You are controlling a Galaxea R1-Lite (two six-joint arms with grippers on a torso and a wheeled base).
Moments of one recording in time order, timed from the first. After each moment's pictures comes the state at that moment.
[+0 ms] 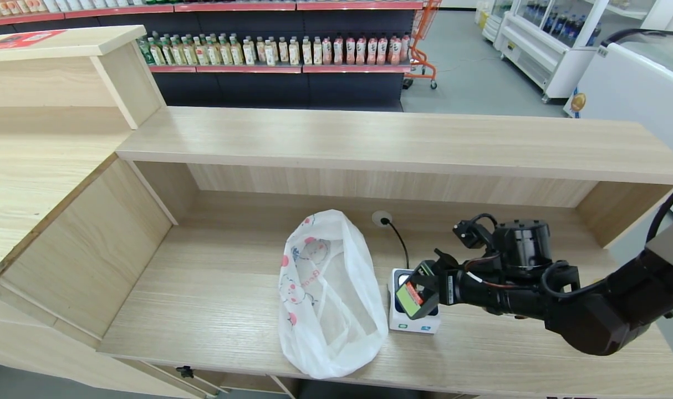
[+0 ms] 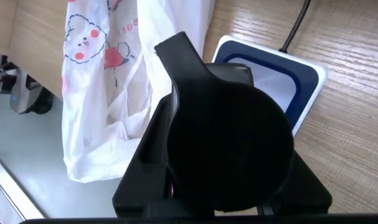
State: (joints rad) left arm 0.00 0.00 0.00 0.00 -0.01 -0.01; right arm 0.37 1.97 -0.68 -0.81 0.30 0.21
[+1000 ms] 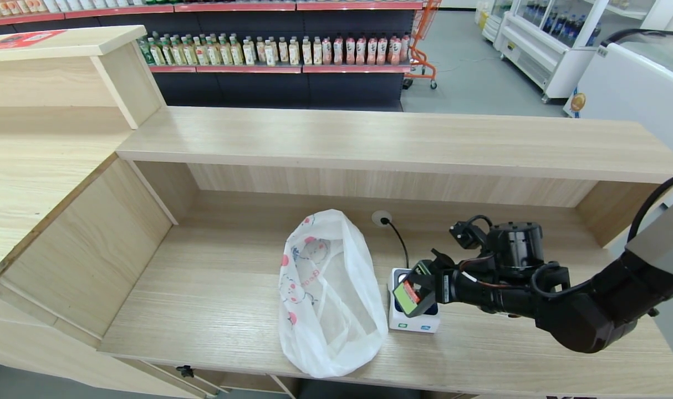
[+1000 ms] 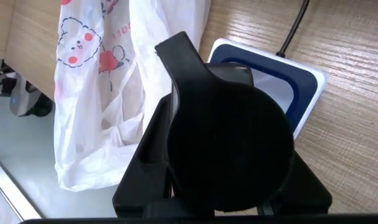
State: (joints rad) left arm 0.00 0.00 0.00 0.00 -0.01 -0.01; right arm 0.36 2.02 -0.70 -0.84 0.30 0.21
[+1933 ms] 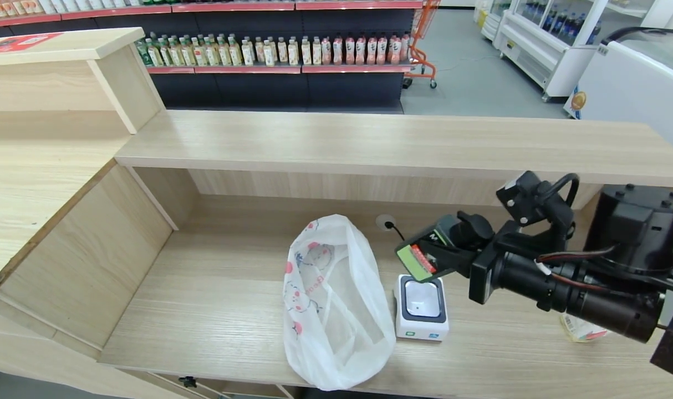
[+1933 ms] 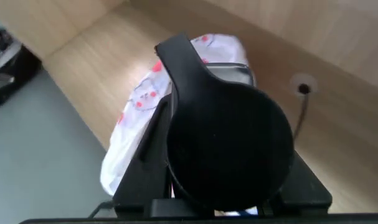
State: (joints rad) left arm 0.00 0.00 0.00 0.00 -0.01 0.00; right arm 0.56 1.57 -0.56 -0.89 0.21 -0.14
